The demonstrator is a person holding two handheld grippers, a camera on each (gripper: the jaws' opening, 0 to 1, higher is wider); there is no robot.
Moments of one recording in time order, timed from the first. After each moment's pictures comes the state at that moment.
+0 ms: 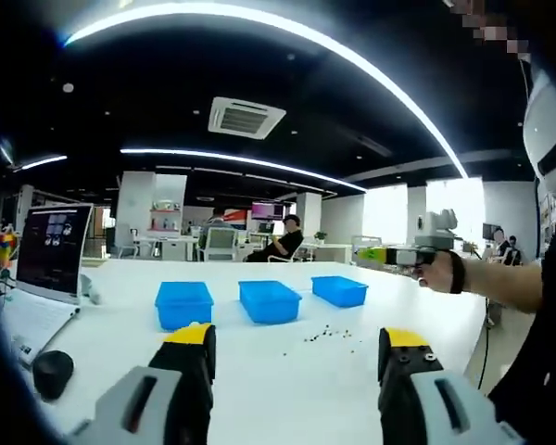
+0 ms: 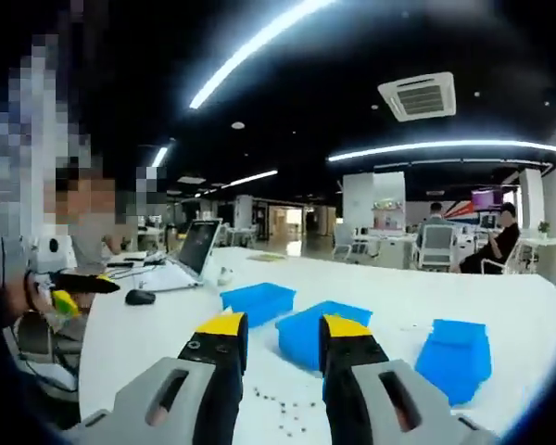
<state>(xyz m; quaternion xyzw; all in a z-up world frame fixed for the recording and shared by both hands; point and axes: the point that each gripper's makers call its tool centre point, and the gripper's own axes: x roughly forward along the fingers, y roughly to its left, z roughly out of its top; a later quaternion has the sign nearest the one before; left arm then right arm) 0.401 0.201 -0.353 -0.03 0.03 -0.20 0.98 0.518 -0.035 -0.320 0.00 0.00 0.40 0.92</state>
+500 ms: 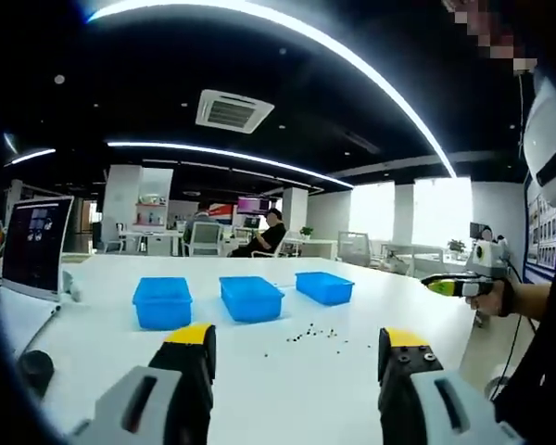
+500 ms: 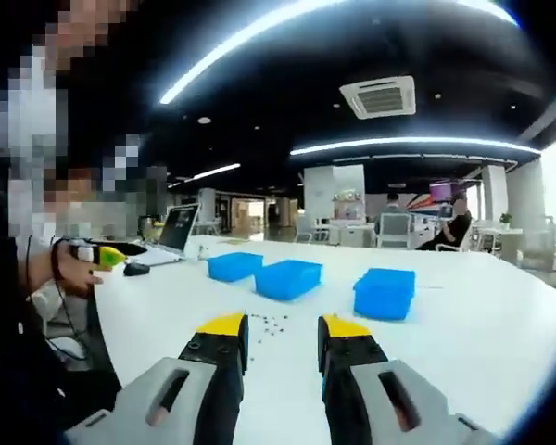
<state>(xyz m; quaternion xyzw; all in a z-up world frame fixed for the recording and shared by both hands) 0.407 0.185 -0.359 -0.03 0.05 -0.22 0.97 0.436 -0.113 -0.363 -0.03 0.03 0.34 0.94</state>
